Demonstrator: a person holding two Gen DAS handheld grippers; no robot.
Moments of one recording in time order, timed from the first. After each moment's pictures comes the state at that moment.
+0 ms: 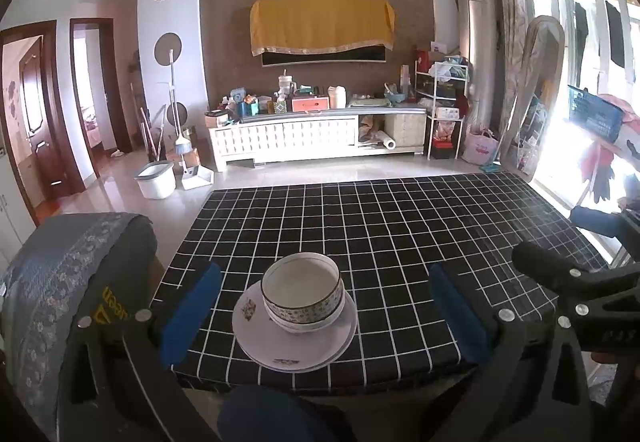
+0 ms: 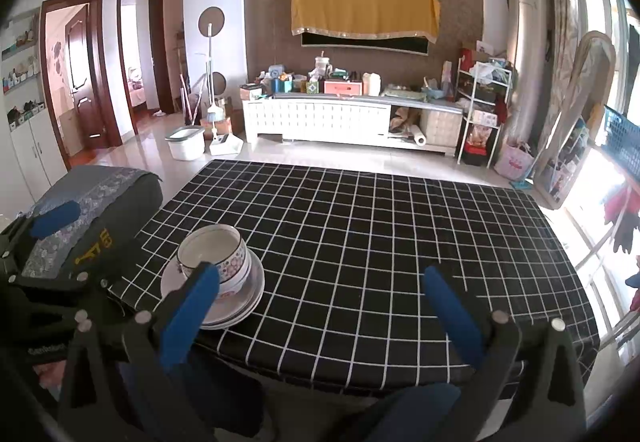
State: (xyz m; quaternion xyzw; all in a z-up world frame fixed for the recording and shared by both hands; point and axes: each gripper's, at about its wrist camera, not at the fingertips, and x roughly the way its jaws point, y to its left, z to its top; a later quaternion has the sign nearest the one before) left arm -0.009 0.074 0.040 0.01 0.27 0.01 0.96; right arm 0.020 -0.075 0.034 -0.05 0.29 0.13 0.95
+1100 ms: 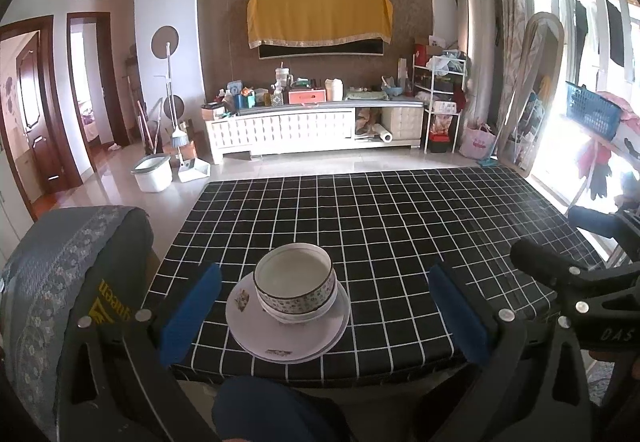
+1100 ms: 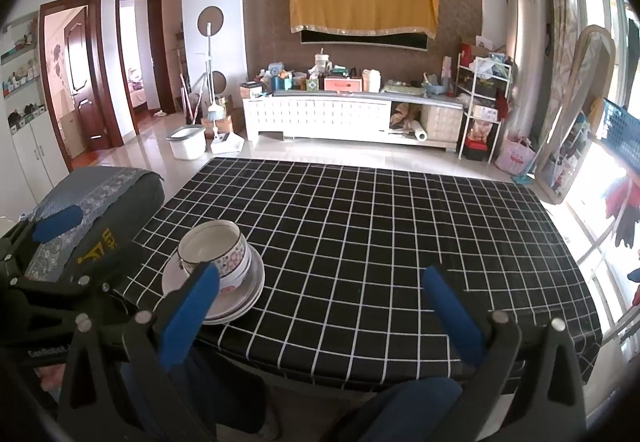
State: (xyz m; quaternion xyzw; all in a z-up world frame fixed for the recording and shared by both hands) left arm -0.011 0.069 0.041 0.01 0.28 0.00 0.96; right arm 0.013 -0.078 0.034 -0.05 0.30 0.13 0.95
